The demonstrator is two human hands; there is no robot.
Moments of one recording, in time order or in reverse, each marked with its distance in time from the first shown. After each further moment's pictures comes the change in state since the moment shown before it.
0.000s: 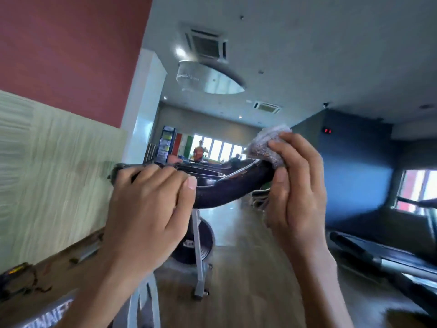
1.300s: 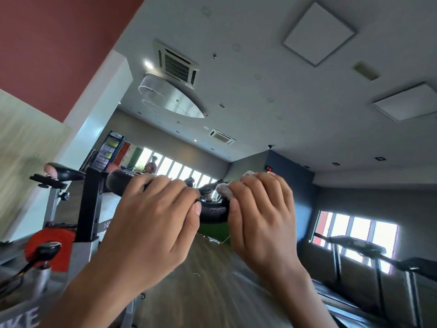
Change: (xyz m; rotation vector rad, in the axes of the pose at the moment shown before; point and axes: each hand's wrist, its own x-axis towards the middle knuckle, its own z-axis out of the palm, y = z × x) left_hand -0.006 -0.018 0.004 -0.144 0.047 0.131; right_hand 0.011 -0.039 0.005 -0.641 -0.231 -0.413
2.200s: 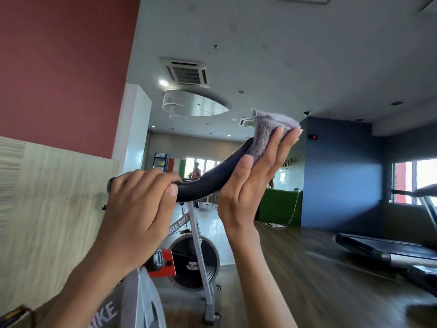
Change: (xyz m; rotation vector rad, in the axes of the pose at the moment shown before) left_hand -0.001 0.001 -0.002 0.036 -0.090 0.018; right_hand 0.001 -0.028 0.062 0.750 0.656 0.788
